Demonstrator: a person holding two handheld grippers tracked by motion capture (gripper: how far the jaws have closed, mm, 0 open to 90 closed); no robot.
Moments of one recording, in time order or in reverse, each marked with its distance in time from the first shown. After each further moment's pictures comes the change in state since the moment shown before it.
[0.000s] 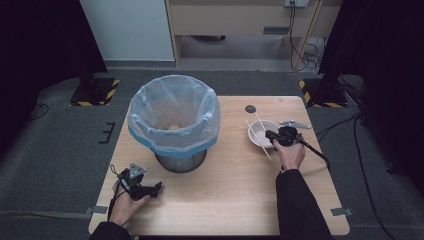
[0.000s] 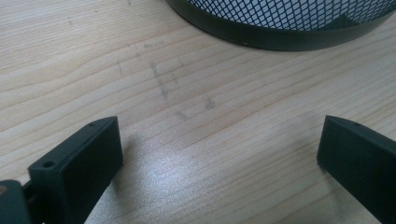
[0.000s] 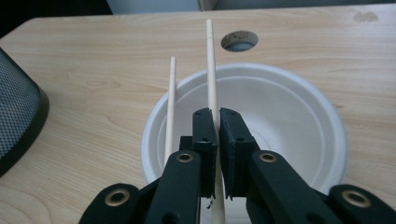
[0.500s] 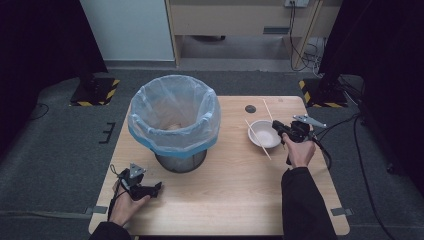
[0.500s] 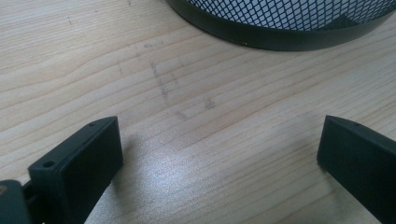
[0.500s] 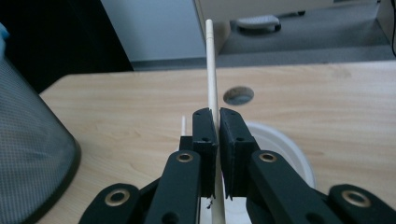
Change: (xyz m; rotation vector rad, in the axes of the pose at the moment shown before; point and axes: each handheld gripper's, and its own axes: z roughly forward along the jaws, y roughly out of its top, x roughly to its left) left arm 0.000 0.000 0.000 -0.001 0.001 -0.001; right arm -0.005 0.024 -0.035 -0.172 0.044 0.044
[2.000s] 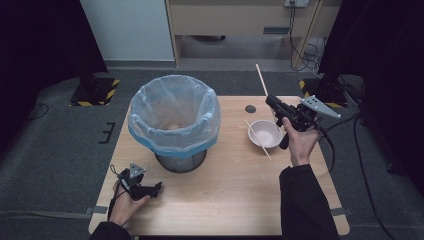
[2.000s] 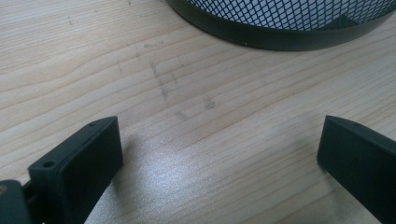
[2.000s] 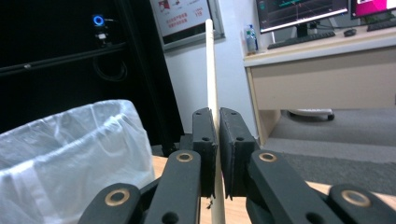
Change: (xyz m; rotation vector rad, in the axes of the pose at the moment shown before) left arm 0.000 0.000 0.000 0.002 -0.001 0.002; right arm 0.073 0.077 -0.054 -0.328 0.229 -0.051
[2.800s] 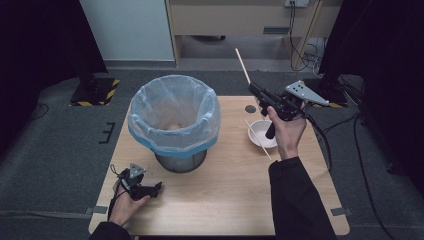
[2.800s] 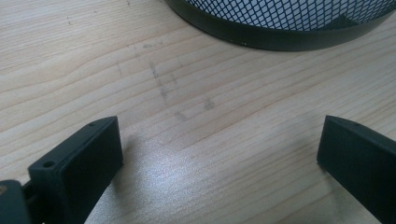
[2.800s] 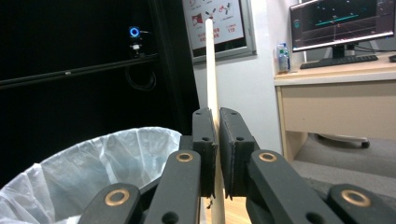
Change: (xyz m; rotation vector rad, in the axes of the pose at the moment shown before) left arm 0.000 0.000 0.000 -0.001 -0.001 0.000; right arm 0.047 0.032 0.024 -0.038 0.106 -0.048
